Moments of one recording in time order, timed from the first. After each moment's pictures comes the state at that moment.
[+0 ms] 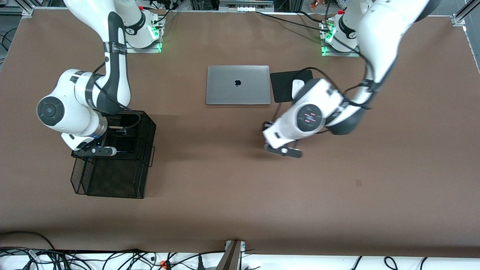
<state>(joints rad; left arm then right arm) -0.10 0.77 -0.62 -1.45 0.19 2.08 -0.54 0.99 0.58 -1.02 -1.79 0.51 1.94 -0.20</state>
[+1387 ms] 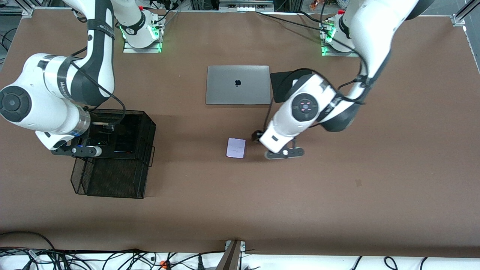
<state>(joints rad) -0.08 0.65 -0.55 -1.42 0.19 1.95 -0.74 0.98 0.58 -1.05 -1.55 0.48 1.68 -0.05</state>
